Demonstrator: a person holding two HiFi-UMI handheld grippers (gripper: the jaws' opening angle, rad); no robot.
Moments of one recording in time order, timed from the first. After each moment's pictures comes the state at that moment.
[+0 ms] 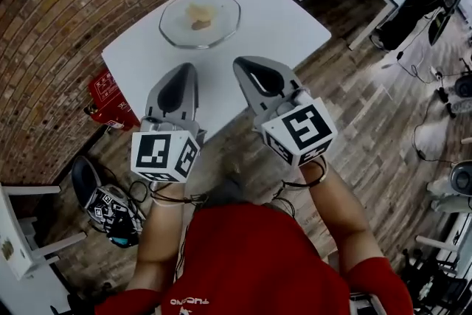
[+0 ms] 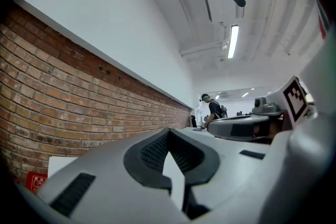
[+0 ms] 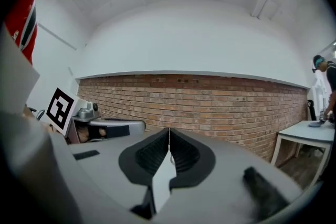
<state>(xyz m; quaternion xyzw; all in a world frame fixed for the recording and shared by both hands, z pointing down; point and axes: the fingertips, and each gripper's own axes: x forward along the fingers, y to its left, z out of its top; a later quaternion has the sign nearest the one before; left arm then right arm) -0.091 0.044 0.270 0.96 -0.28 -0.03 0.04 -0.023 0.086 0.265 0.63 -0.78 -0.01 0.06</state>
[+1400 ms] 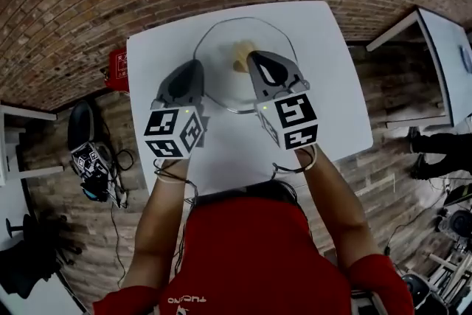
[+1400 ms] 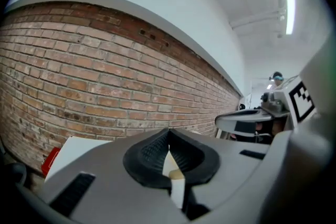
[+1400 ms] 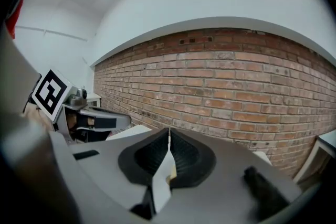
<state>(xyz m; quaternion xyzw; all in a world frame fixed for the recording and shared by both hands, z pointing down) -0.031 -0.229 0.366 0.85 -0.50 0.05 0.15 0.078 -0.224 0.350 0.50 -0.85 0.04 0.16</state>
